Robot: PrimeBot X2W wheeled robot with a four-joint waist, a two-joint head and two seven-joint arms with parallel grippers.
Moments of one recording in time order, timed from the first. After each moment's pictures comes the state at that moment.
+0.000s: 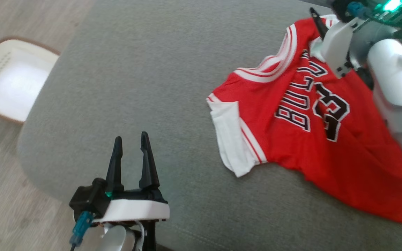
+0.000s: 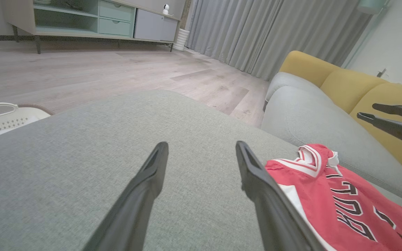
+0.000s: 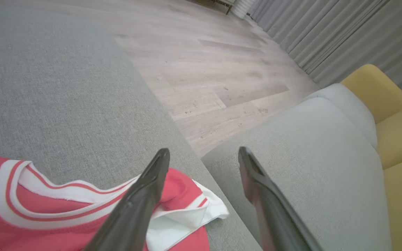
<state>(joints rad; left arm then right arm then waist) -0.08 0.04 -0.39 0.08 -0.53 0.19 -0.25 -1.09 -0.33 0.66 0.92 0.02 0.12 0.11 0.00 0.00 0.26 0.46</state>
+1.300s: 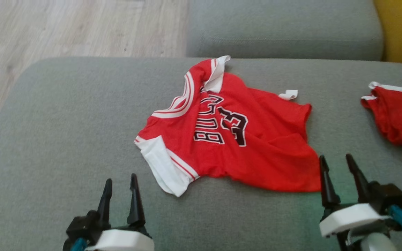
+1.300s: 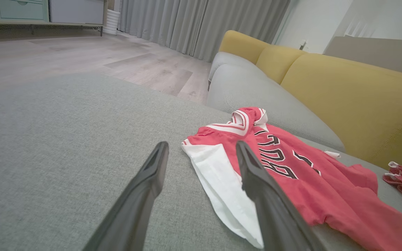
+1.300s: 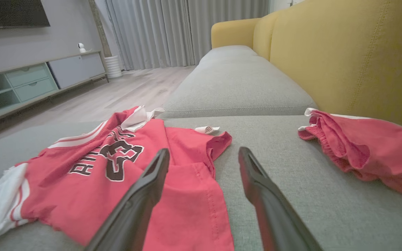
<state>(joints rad) 0.02 0.06 -0.31 0.26 -0.47 0.10 -0.25 0.00 -0.05 -0.01 0.29 0.11 0.12 -0.21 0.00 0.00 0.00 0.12</state>
